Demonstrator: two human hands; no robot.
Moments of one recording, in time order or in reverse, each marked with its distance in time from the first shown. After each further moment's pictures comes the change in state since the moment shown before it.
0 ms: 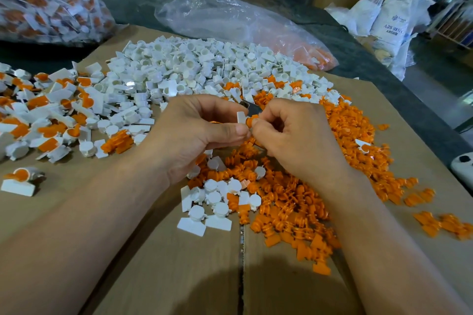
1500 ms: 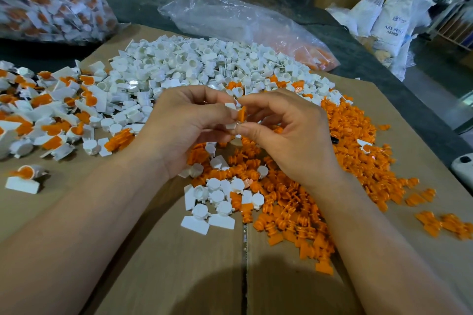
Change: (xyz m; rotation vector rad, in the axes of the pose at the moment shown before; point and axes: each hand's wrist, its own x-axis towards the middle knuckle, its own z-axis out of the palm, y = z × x) left_hand 0.001 0.009 -0.005 0.017 0.111 -0.008; right_hand -0.002 -0.003 0.011 0.238 0.146 -0.197
